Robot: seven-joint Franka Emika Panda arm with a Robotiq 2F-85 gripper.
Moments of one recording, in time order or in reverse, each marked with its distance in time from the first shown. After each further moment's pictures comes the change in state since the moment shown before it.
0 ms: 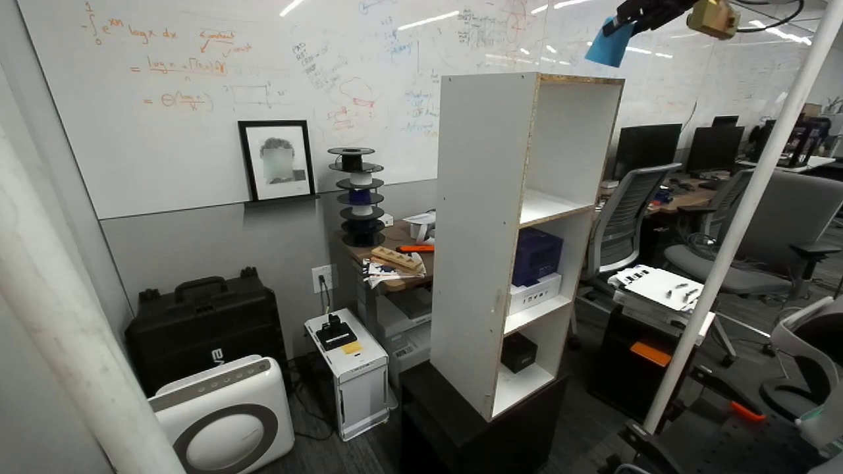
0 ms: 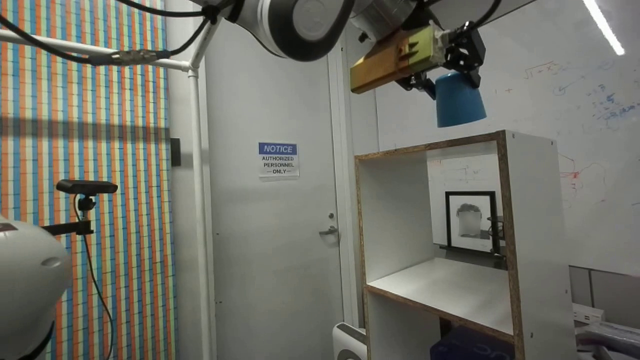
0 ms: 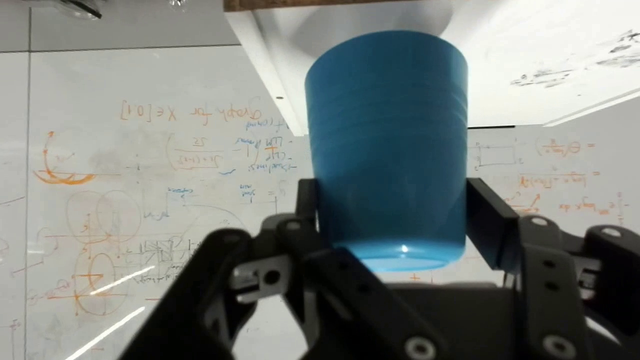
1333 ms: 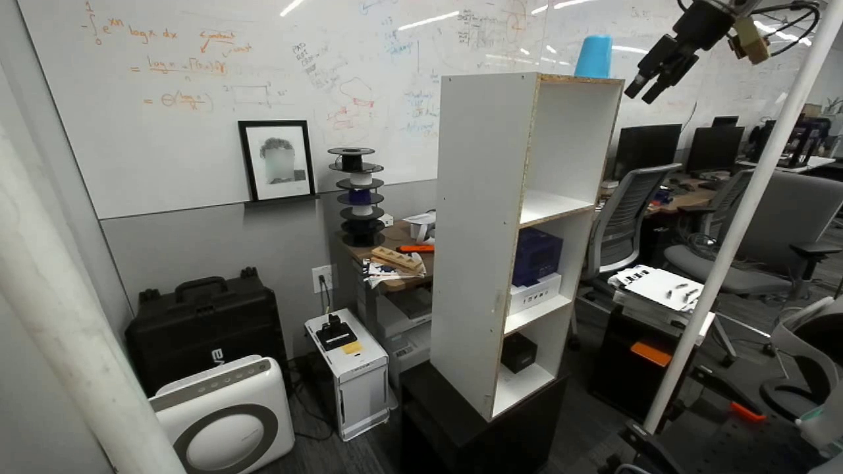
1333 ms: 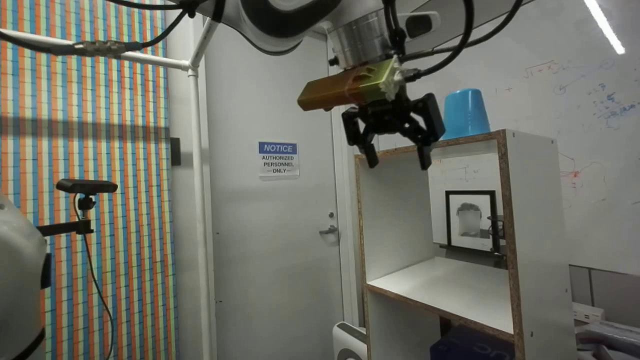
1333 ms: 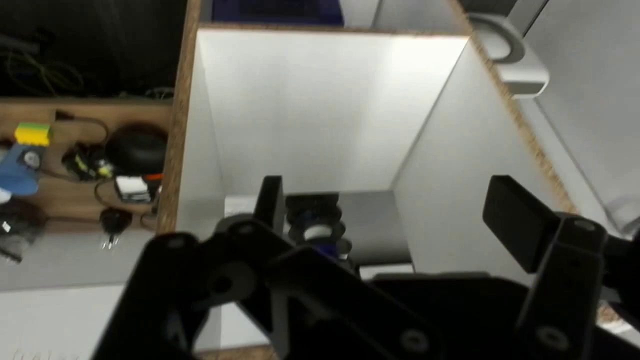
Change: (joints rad) arm -0.347 0.005 0.242 -0.050 -0.054 -0.647 -0.009
